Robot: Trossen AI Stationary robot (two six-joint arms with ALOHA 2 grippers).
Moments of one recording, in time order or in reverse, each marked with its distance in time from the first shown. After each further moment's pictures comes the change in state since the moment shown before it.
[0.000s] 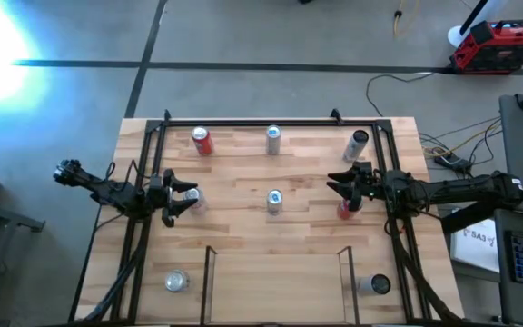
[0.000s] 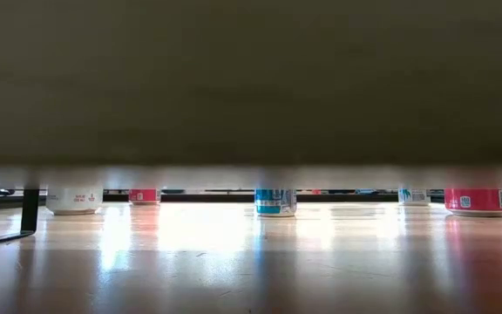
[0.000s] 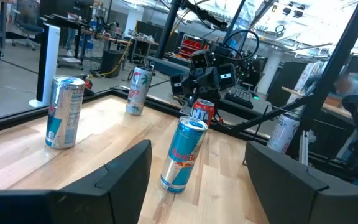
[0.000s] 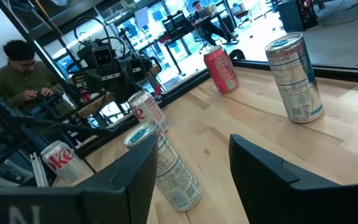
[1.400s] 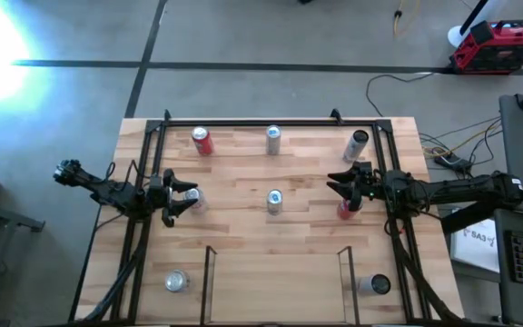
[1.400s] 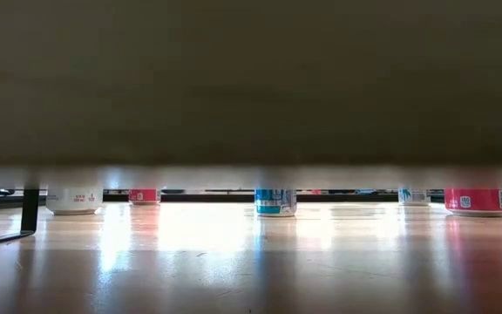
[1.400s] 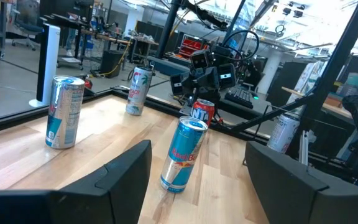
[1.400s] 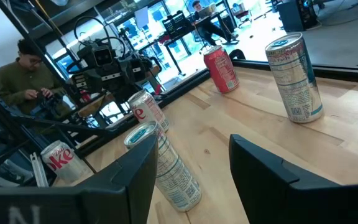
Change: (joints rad) left arm 0.000 0.000 0.000 0.000 0.000 0.000; right arm 0.000 0.000 0.000 0.000 0.000 0.000
